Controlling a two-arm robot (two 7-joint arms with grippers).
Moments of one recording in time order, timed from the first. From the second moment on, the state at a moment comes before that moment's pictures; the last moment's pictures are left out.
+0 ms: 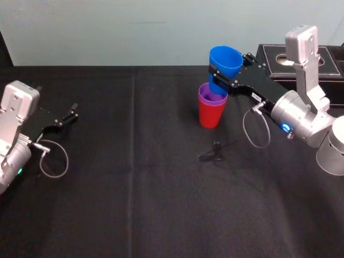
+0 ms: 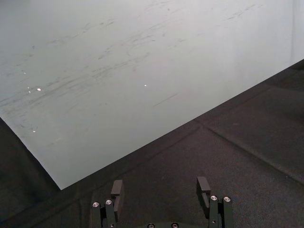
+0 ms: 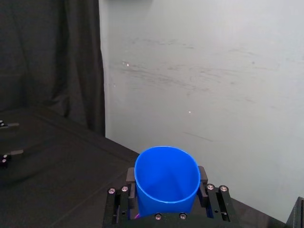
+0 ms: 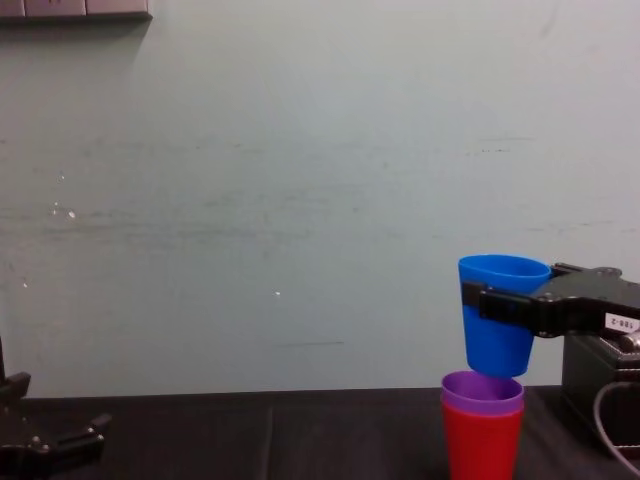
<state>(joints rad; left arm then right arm) -0.20 0.60 0.45 -1.41 -0.25 -0.12 0.03 0.31 0.36 -0.28 -1.43 0.30 -0.01 0.40</state>
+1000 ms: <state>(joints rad) -0.20 0.60 0.45 -1.41 -0.25 -0.12 0.03 0.34 0.34 -0.31 -1.33 0.30 -0.03 0.41</state>
